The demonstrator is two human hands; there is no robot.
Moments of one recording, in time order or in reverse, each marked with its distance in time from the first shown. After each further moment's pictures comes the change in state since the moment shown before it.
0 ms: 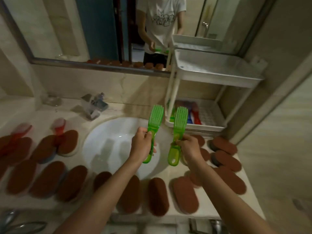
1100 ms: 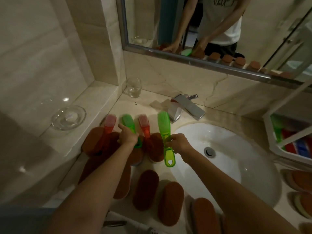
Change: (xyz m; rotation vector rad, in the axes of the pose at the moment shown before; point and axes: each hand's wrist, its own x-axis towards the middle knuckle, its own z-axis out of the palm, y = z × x) left_hand 0.167 -0.139 -0.339 0.379 0.456 -0.565; right_hand 0.013 -0.062 0.374 -0.442 -0.509 0.083
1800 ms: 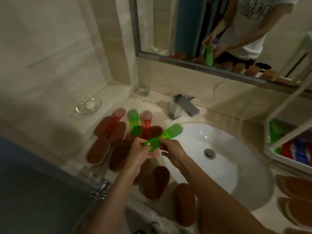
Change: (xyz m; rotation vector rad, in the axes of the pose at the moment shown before) left_hand -0.187 -0.015 -0.005 -0.710 -0.237 0.069; right_hand -0.066 0.037 -0.018 0.565 -0.272 0.017
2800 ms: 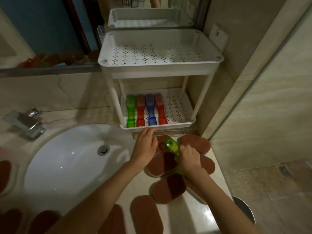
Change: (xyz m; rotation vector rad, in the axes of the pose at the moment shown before) left_hand -0.113 -0.096 0.421 0.928 -0.527 0.836; right_hand -0.167 0.069 -0.444 -1.213 0.729 0.102
